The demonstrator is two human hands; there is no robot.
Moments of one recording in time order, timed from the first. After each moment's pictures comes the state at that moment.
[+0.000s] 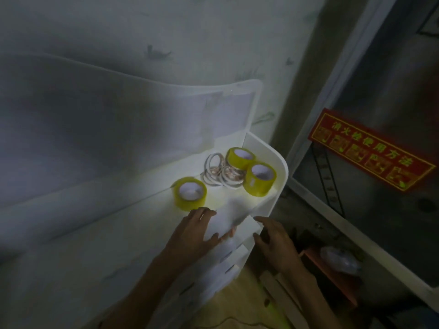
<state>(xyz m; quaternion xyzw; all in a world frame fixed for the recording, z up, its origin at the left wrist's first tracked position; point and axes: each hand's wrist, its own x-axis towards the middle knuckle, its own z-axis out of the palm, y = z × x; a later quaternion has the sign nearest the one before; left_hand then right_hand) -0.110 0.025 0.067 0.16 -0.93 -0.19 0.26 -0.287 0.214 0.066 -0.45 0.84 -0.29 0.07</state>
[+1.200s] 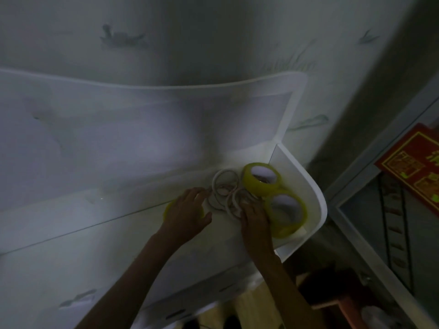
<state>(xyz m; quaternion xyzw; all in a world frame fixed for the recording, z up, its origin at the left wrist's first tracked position) -0.229 -0.078 0.065 0.34 -0.92 -0.13 0.16 -0.413 0.027 -0.004 -0.54 0.77 -0.34 -0.04</state>
